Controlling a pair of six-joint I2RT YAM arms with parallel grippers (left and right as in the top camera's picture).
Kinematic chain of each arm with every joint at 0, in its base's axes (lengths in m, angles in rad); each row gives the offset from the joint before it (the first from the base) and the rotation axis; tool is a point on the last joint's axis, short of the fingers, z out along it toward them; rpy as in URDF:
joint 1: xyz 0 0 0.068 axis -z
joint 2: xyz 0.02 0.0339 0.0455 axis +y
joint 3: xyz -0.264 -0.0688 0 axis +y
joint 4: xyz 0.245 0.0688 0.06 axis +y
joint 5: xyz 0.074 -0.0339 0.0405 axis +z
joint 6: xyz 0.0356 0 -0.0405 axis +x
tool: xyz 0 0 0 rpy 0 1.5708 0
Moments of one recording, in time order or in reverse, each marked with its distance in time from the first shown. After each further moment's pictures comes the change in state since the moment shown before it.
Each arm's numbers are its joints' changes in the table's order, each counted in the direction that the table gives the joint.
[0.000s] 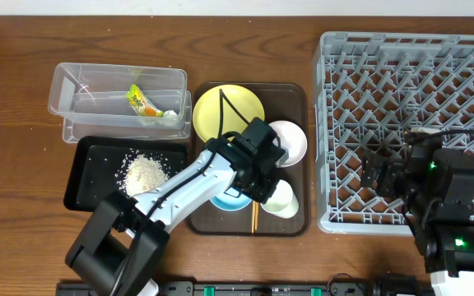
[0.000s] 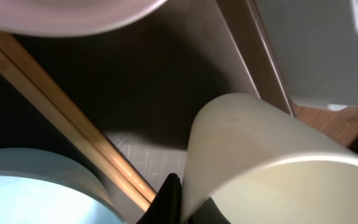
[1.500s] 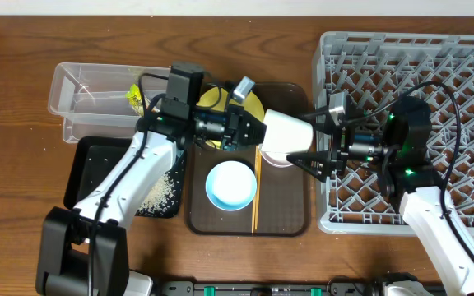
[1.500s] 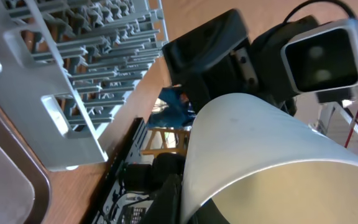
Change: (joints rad) left arm -0.375 -0.107 -0.017 -0.471 -0.974 -0.542; right arm -0.160 0.493 0.008 -0.879 1.143 -0.108
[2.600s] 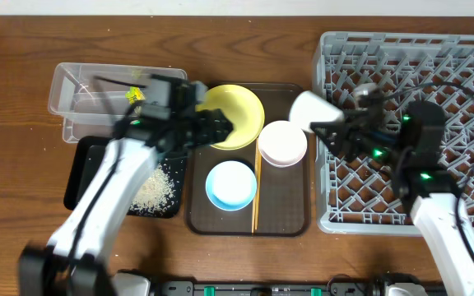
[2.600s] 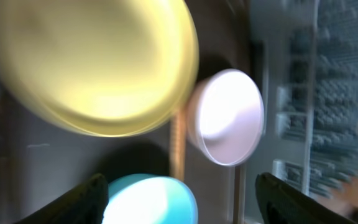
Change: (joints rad) left arm -0.112 -0.164 -0.002 0.431 0.917 0.251; right arm 0.115 -0.082 -0.018 0.311 -0.484 0.089
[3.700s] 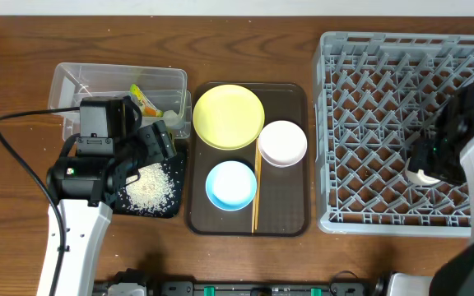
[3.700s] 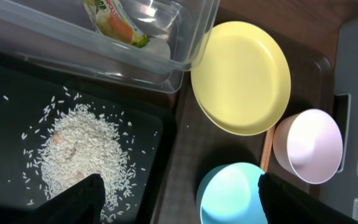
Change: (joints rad) left arm -0.160 -0.311 -0.002 0.275 0.305 0.064; right arm 0.297 0.347 -0.435 1.027 -0.899 -0.021
